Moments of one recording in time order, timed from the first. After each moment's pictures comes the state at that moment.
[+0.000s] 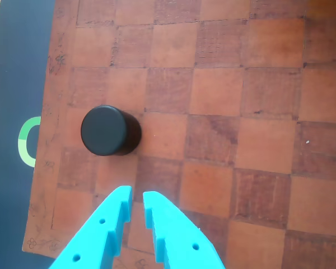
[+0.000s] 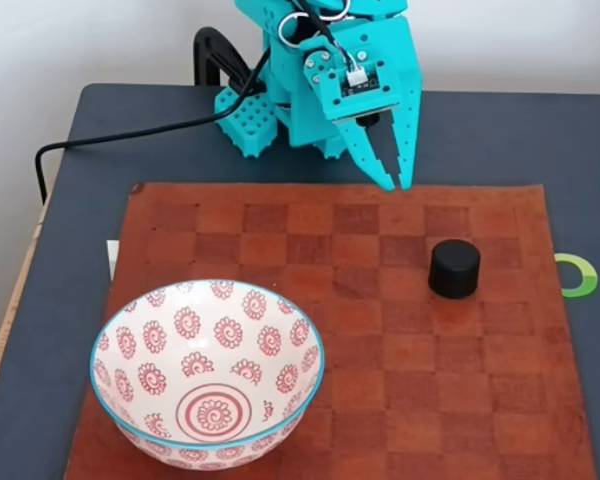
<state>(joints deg) -26.8 190.2 171.5 74.9 114.9</state>
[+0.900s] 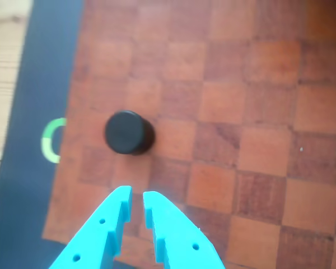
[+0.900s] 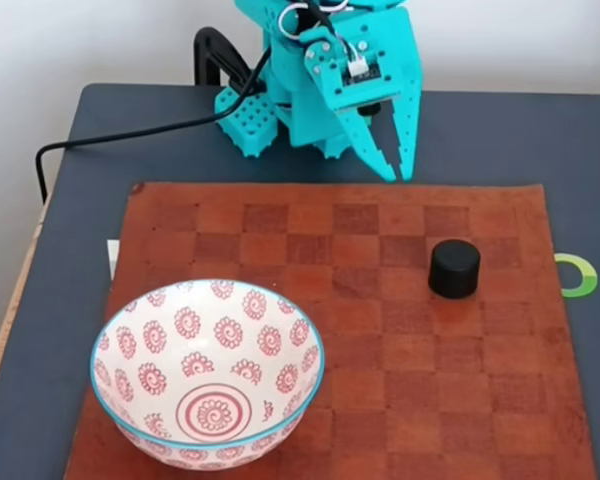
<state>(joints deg) -28.7 187.2 164.1 78.9 114.3</state>
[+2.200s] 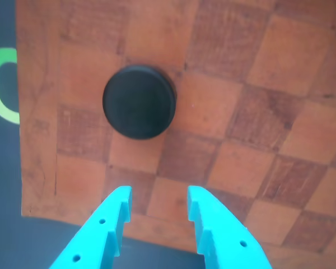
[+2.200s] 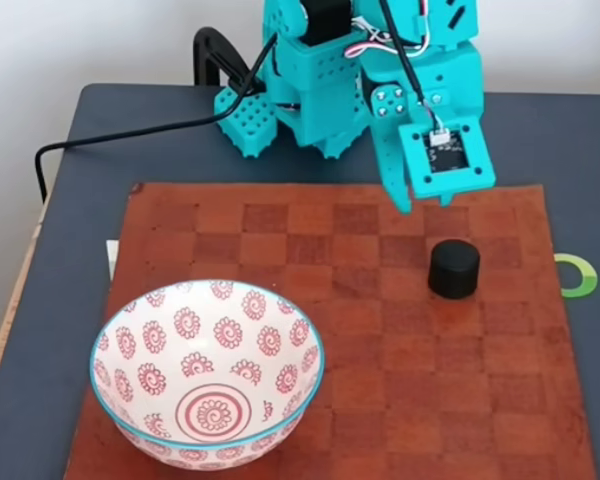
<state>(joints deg) -36.0 128.8 144.0 65.5 114.3</state>
